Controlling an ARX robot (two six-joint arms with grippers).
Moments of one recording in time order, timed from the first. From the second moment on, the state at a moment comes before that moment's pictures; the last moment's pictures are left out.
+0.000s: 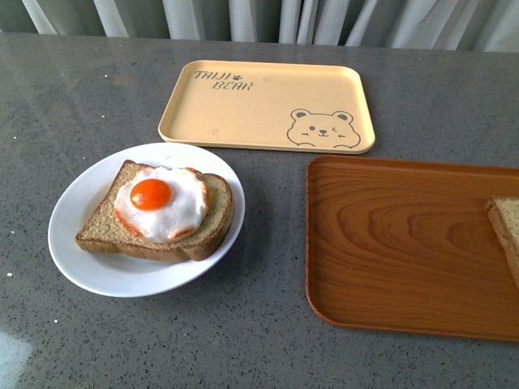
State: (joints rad) left arm 0.00 0.02 0.02 0.00 0.00 0.00; right arm -0.66 1.69 0.42 0.49 -0.47 0.02
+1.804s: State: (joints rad) left arm 0.00 0.02 0.02 0.00 0.00 0.00; right arm -0.60 1.63 0.50 0.37 -0.62 0.25
